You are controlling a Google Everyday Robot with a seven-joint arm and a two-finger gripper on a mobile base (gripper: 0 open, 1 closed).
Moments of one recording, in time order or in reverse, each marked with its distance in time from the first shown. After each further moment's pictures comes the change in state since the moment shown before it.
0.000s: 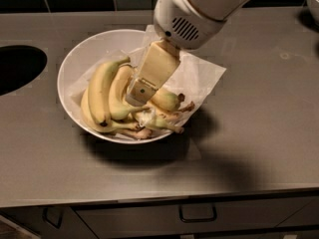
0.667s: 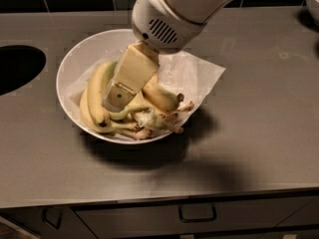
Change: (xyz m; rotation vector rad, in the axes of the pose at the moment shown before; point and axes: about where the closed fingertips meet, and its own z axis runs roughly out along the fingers) arm -0.024 0.022 0.007 -0.037 -0.028 0.010
